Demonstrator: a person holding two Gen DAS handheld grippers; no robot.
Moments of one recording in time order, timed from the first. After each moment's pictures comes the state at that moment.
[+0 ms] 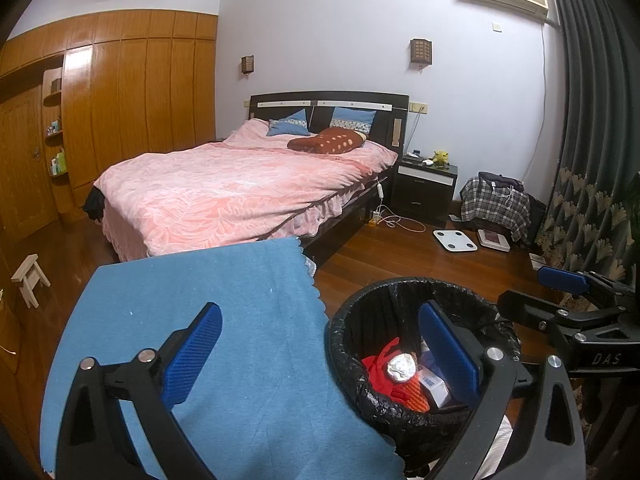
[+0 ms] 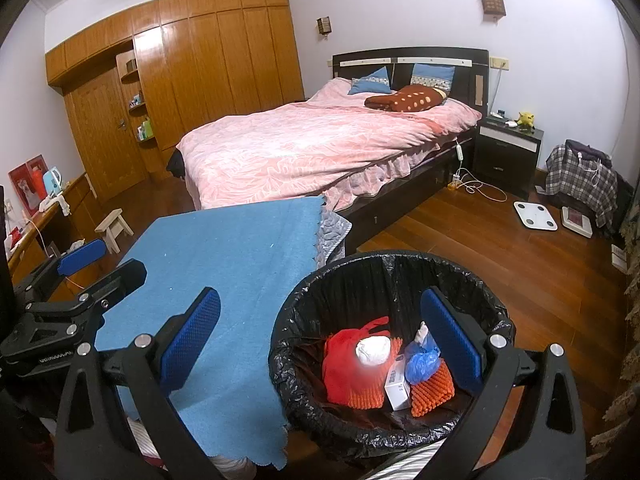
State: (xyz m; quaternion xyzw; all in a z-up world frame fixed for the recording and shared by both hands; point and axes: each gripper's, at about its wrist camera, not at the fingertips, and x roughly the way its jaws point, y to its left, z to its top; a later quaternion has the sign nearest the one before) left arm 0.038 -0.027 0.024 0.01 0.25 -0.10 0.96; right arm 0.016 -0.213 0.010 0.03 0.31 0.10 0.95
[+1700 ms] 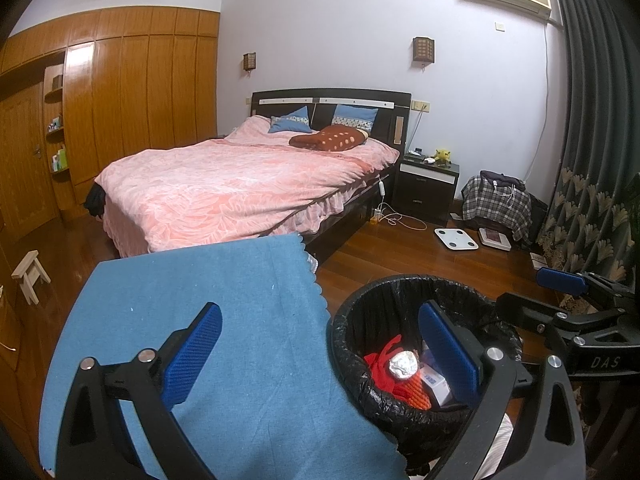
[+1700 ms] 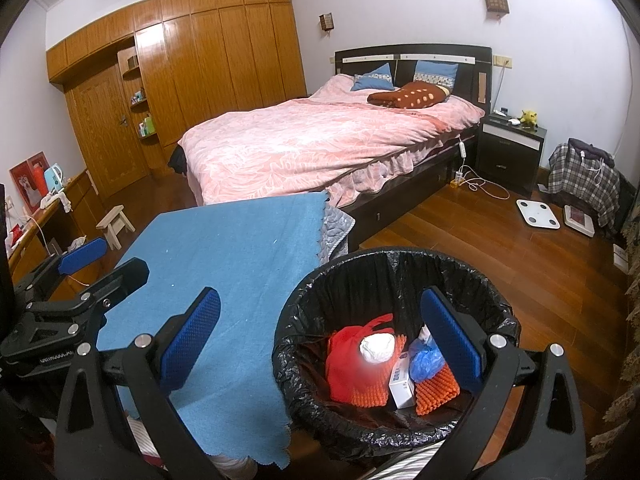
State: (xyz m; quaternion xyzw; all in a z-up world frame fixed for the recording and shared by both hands) left arm 0.039 -0.024 0.026 0.01 0.25 -0.10 0.96; right arm 0.018 -0.208 0.011 0.03 0.31 0.10 0.94
